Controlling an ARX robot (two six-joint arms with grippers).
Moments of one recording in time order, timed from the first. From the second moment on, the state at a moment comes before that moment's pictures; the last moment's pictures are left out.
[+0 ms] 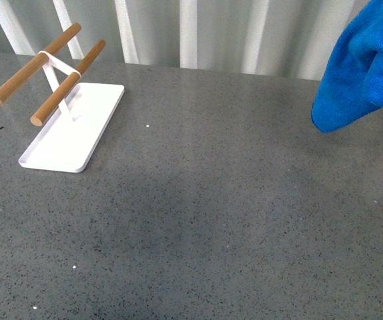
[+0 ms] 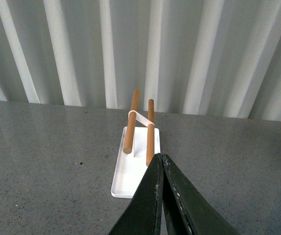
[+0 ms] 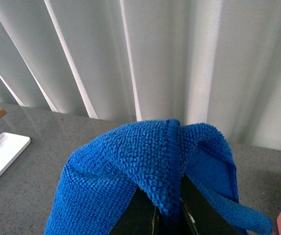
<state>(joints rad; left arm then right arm) 0.00 0.19 0.02 0.19 0.00 0.00 -0.06 1.49 0.69 0.62 -0.31 0.05</state>
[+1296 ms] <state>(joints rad) 0.00 0.00 0.02 0.00 0.00 0.00 0.18 2.09 0.79 0.51 -0.08 0.33</state>
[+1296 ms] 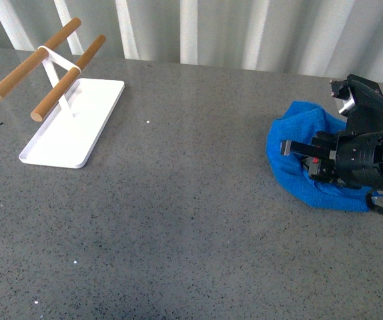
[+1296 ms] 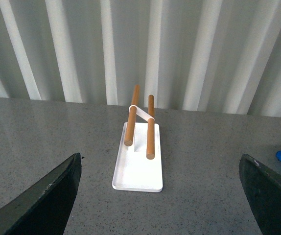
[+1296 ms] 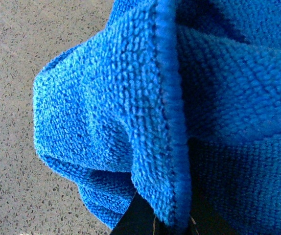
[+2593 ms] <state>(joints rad) 0.00 0.00 0.02 0.00 0.00 0.00 0.38 2.31 1.20 0.33 -0.30 0.24</state>
